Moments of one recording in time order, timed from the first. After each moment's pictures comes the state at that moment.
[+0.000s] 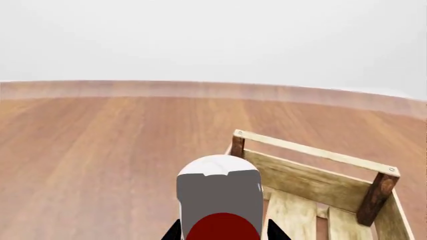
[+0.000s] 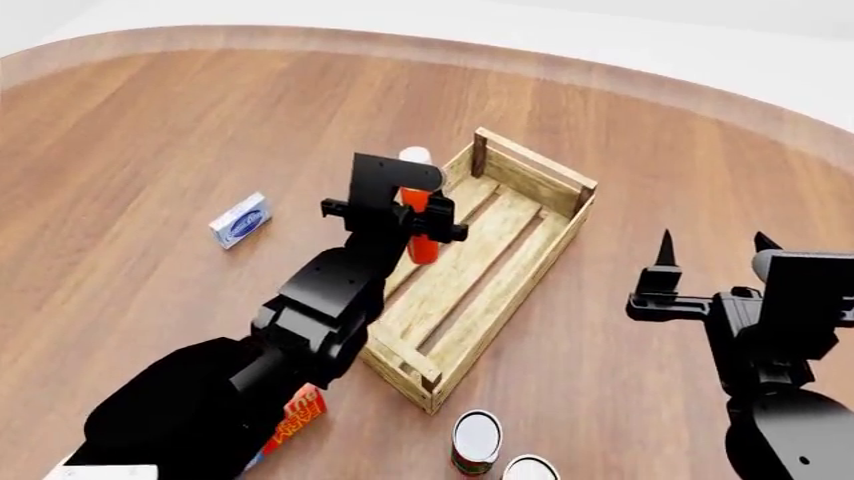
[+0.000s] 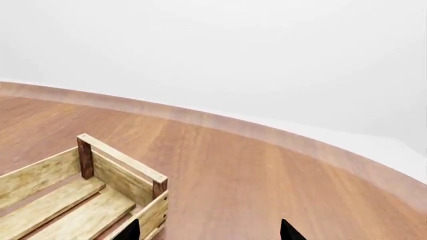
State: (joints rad) left arm -1.22 0.00 1.56 -1.13 -1.39 0.33 -0.17; right arm 0.28 0.51 0.04 -0.37 0.43 0.53 0.26
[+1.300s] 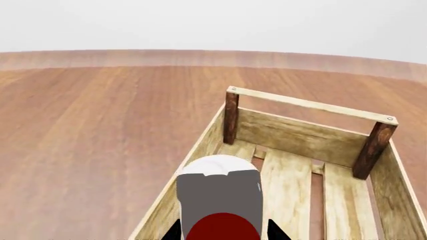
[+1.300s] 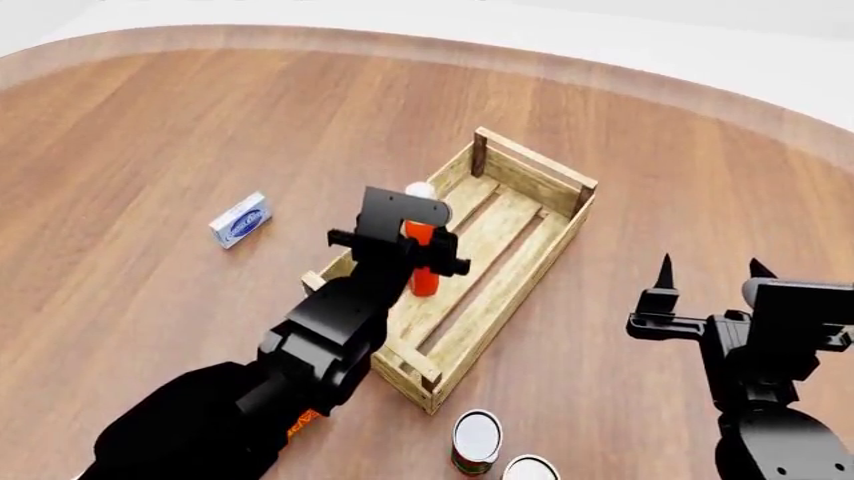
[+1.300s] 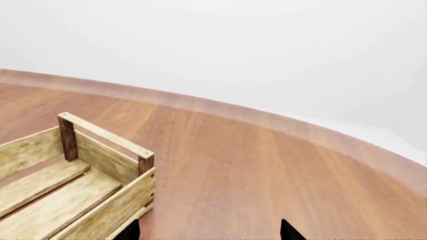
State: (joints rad) left arm -1.15 0.00 1.55 -1.11 -1.34 0.30 -0.18; right arm 0.24 0.47 0.02 -0.19 0.37 0.34 0.22
